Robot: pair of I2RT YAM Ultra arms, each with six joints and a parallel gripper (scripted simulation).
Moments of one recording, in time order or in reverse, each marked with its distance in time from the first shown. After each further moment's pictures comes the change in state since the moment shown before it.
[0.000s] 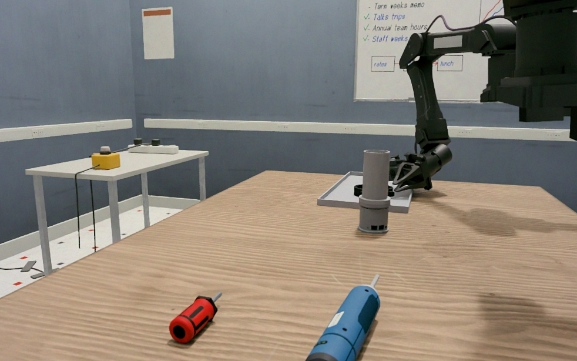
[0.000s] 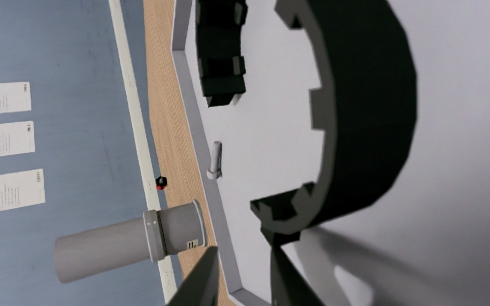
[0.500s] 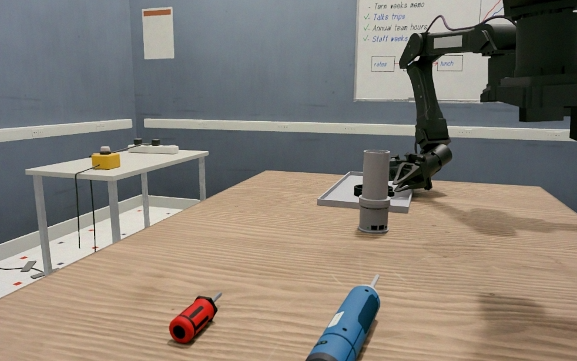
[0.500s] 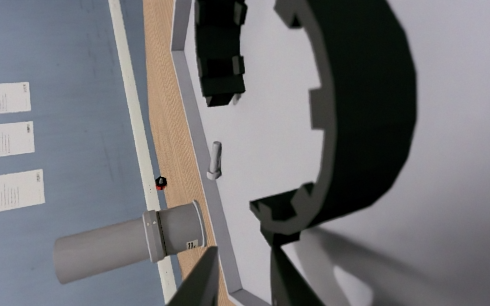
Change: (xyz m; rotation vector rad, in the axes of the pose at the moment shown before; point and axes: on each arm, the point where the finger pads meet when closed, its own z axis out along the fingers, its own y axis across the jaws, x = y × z) left arm 0.000 0.000 0.000 0.000 0.000 0.000; right arm 0.000 0.000 0.000 0.001 -0.001 0.001
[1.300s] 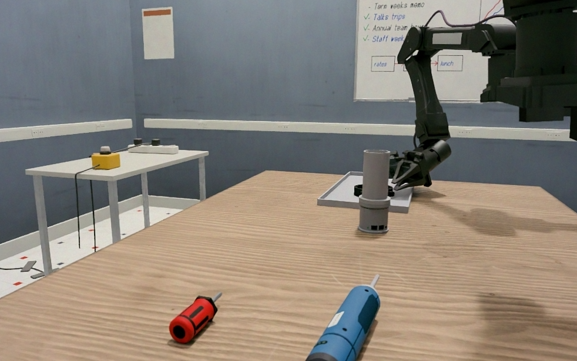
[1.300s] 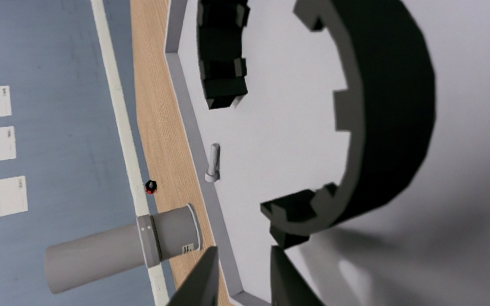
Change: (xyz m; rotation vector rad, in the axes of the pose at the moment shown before) left arm 0.000 0.000 0.000 0.000 0.000 0.000; right arm -0.001 0.005 0.001 0.051 -0.005 0.000
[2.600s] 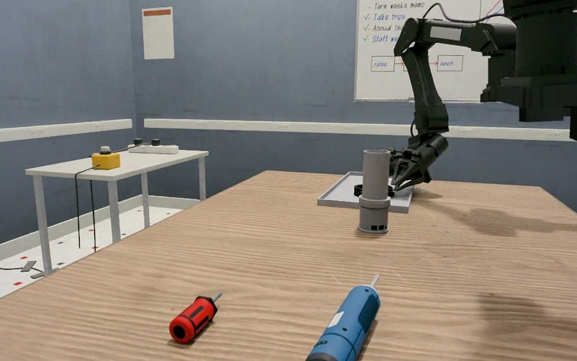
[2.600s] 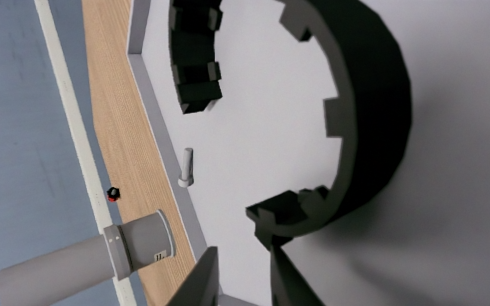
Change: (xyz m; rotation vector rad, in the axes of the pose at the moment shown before) left arm 0.000 0.000 0.000 0.000 0.000 0.000; right arm -0.002 -0.003 0.000 0.139 0.003 -0.012
